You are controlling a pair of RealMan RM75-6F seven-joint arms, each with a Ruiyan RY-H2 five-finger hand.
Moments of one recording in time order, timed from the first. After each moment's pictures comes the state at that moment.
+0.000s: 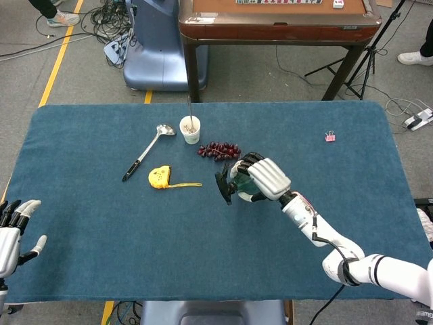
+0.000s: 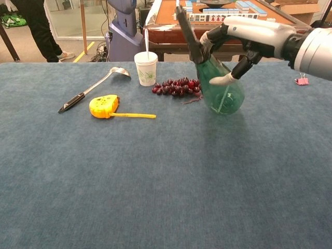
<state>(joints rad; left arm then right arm) -0.08 -1.10 -0.06 -1.61 1.51 1.53 0.09 0.79 -1.40 0.20 -1.45 -1.44 0.96 0.22</state>
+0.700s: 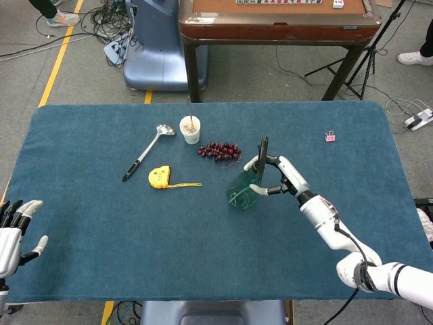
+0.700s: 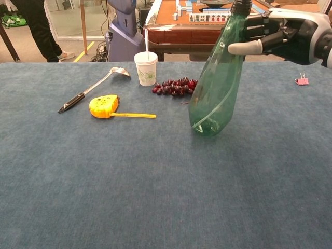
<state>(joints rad) -0.08 -1.11 -0.06 -1.61 1.51 1.54 0.08 0.70 -1.32 0.24 -1.52 -1.36 0.89 0.92</state>
